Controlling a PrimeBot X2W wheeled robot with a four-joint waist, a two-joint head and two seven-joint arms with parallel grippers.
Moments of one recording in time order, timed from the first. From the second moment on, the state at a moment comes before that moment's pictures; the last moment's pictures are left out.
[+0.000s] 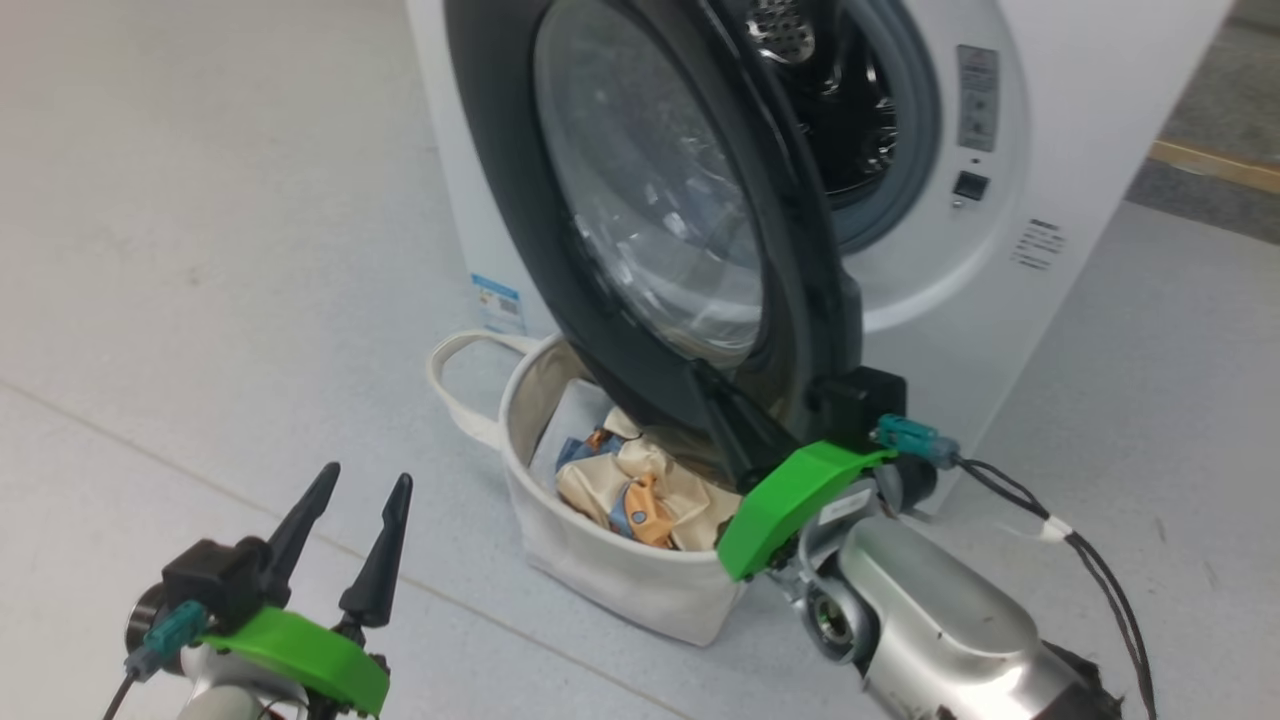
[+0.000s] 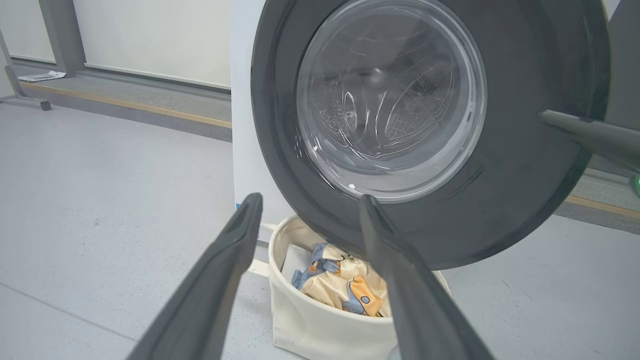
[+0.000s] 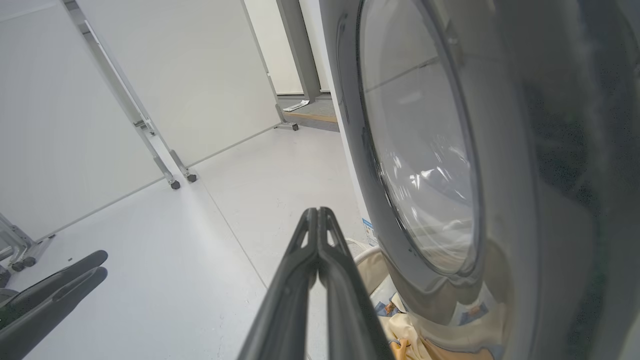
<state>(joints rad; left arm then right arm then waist) -0.25 0.32 -0.31 0.37 -0.46 -0.13 -0.25 -0.61 -0.07 0.76 0.57 0.72 0.13 -0.25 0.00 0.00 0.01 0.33</state>
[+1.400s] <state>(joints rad) -0.41 0.19 -0.30 0.36 -0.45 -0.13 -0.25 -1.05 -0.11 0.14 0.98 0.40 0.13 -0.25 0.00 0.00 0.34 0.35</state>
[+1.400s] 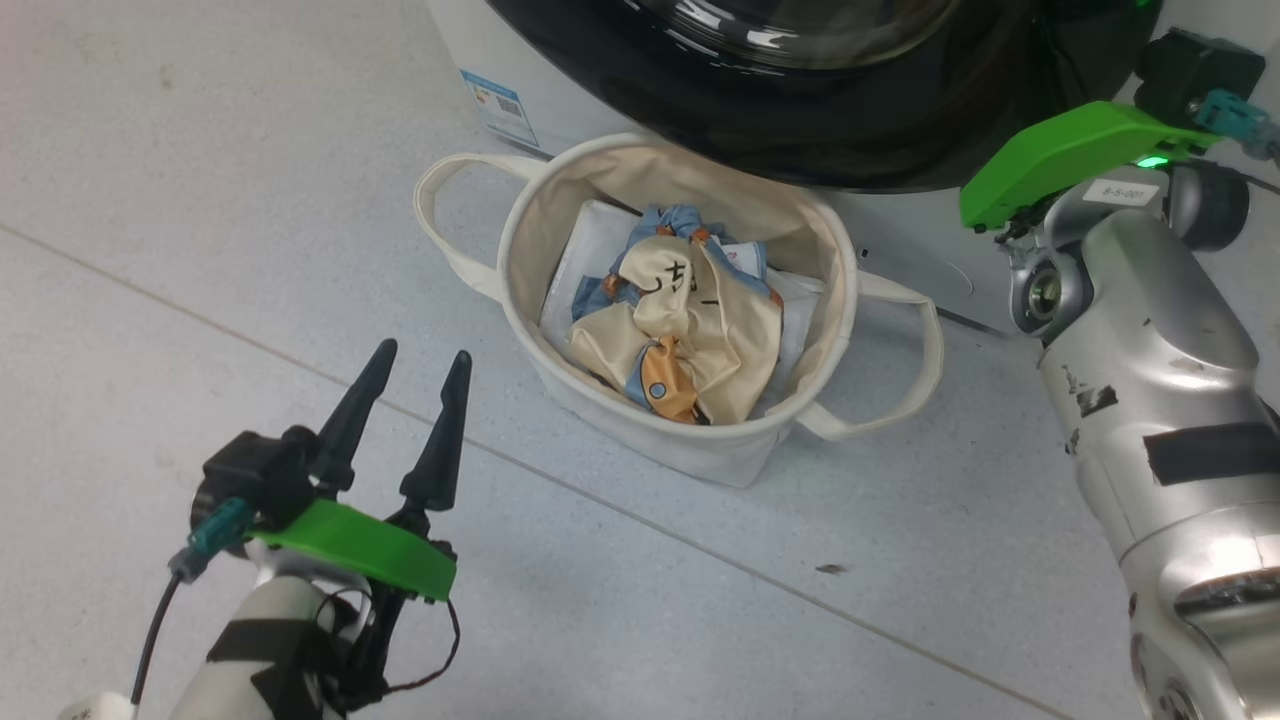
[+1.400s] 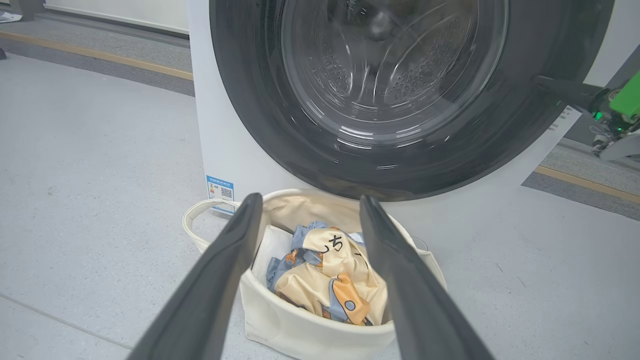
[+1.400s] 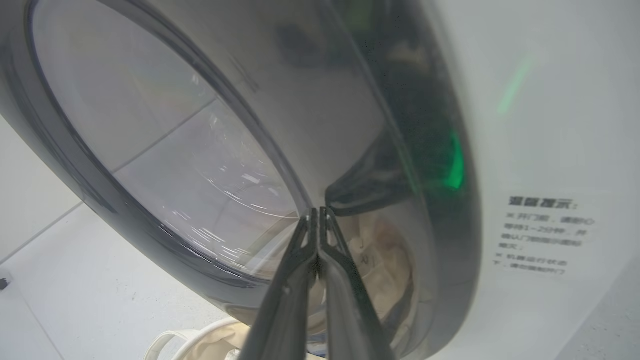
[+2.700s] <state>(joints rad) -0.16 0.46 -0.09 0.32 -0.53 -0.13 -0.25 -0.27 -0.10 0.12 0.34 0.27 0.13 -0.25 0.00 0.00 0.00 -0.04</state>
